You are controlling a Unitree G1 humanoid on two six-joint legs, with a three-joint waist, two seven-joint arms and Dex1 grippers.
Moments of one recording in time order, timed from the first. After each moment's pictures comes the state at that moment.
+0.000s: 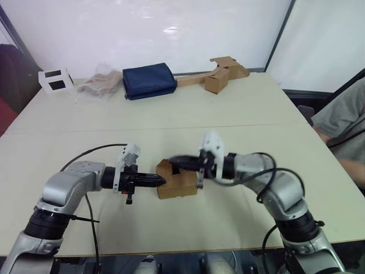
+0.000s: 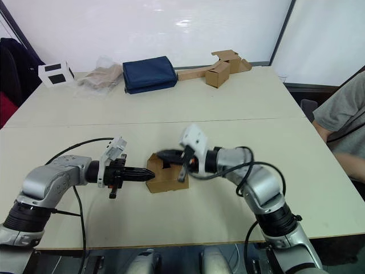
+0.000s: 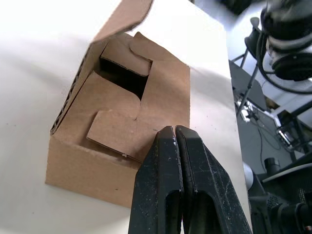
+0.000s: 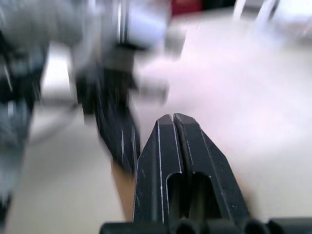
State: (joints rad) left arm -0.42 0.70 -0.07 -0.12 -0.61 0.80 -1.23; right arm -0.57 -0.40 0.13 -0.40 0.54 0.72 0.78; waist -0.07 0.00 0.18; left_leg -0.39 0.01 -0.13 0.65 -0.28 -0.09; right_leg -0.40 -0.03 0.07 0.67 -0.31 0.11
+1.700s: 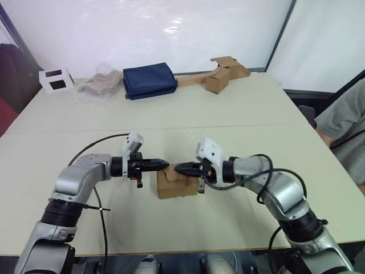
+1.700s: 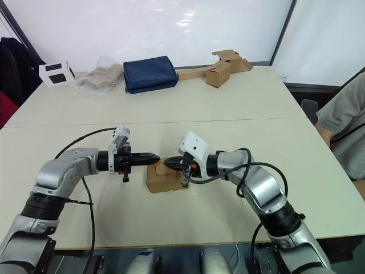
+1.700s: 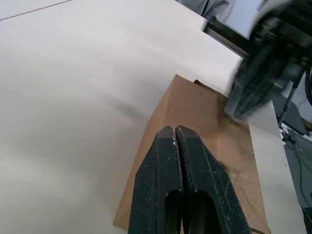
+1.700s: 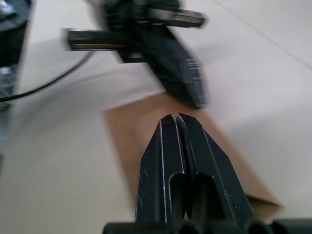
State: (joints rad) left arm -0.54 0.60 -0.07 0.04 -0.56 0.72 -1.13; right arm -0.49 -0.51 0.28 -0.41 0.39 0.73 0.84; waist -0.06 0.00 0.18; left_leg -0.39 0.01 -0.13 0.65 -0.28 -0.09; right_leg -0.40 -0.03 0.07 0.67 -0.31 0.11
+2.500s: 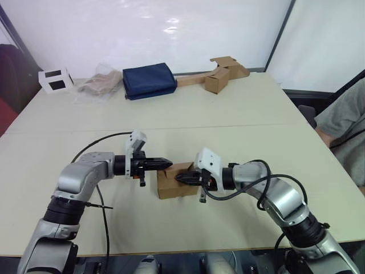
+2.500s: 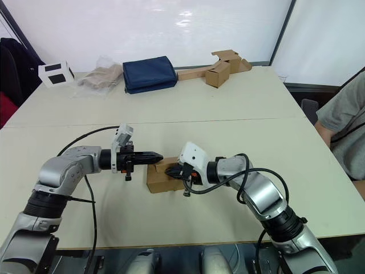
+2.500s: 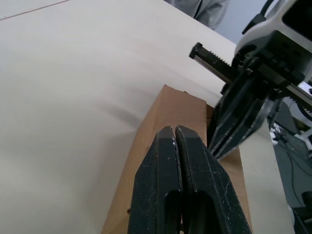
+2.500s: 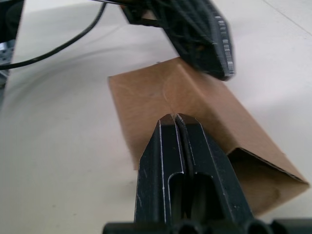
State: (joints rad) left arm -0.53 0.59 -0.07 0.01 -0.57 0.75 -1.13; right arm -0.49 -0.52 0.35 -0.35 0.29 0.67 0.83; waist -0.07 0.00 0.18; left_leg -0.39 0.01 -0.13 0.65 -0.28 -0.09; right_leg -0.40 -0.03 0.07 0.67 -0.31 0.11
